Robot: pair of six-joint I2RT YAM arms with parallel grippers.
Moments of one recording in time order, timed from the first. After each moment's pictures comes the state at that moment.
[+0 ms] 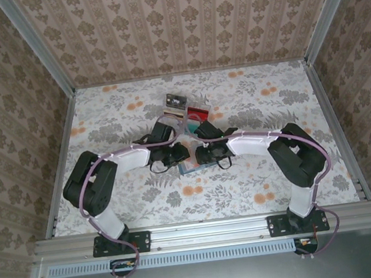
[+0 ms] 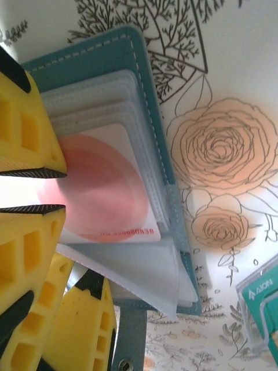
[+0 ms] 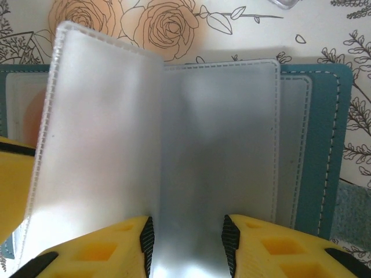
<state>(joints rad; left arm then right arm) -0.63 1.71 0.89 -0.18 0.40 -0.83 0.69 1.81 1.05 -0.35 -0.03 0.53</state>
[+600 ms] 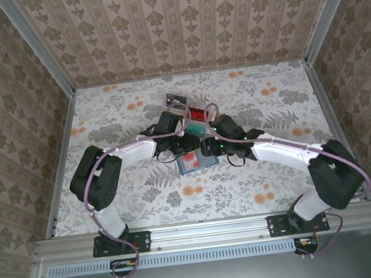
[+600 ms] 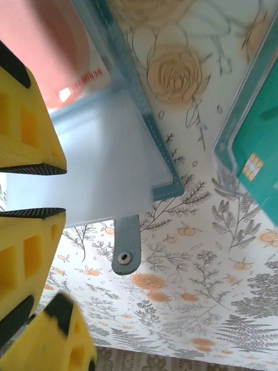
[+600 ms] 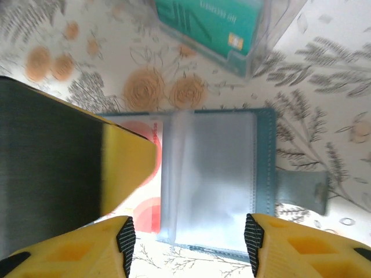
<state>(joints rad) -0.67 1.79 1.05 -0.17 0.52 -0.77 0.64 1.47 0.88 -0.27 -0.01 0.56</state>
